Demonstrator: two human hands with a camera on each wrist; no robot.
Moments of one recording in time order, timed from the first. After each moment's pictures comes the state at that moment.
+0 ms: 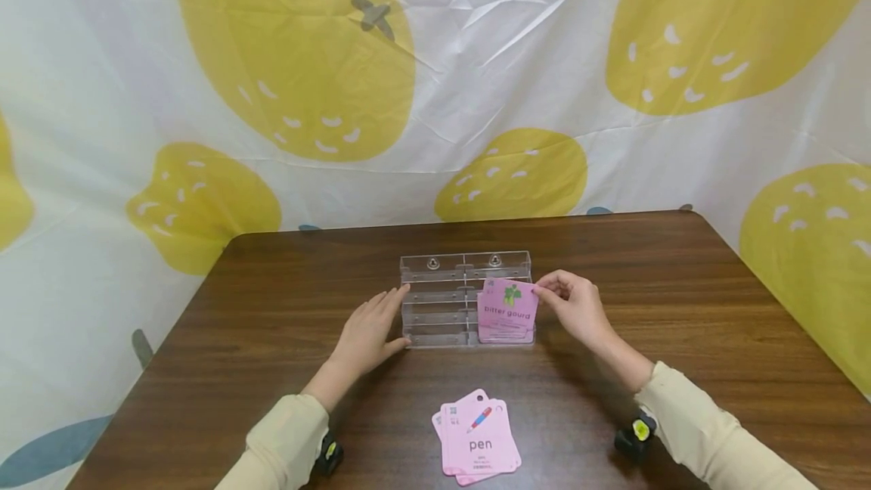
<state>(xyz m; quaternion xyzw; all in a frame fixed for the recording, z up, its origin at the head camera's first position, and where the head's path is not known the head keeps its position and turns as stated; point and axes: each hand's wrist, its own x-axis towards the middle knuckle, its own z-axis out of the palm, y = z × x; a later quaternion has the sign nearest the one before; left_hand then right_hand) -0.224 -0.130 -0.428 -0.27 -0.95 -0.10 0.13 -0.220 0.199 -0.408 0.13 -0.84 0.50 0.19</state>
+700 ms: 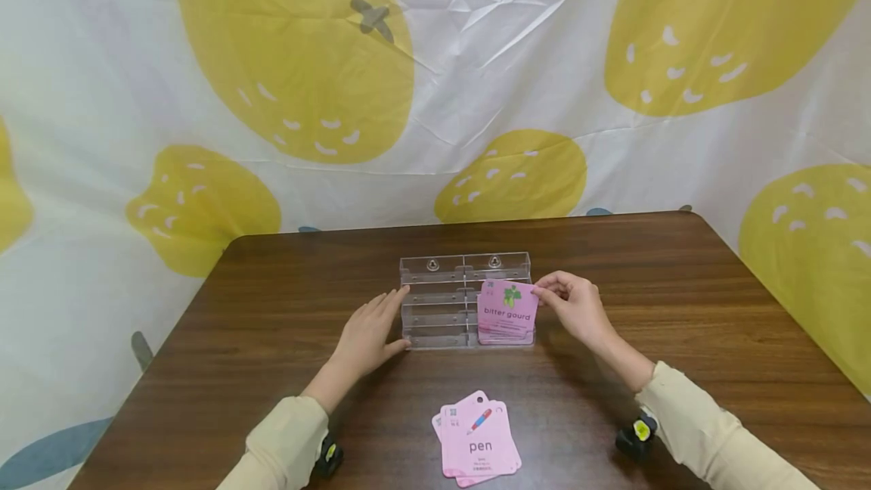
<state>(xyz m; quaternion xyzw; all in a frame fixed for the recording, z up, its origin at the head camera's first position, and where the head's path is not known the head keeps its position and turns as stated) -0.225 -0.131 -0.429 -0.26 -0.95 -0.10 0.12 -0.220 0.200 -0.405 0.13 -0.83 0.50 0.17</state>
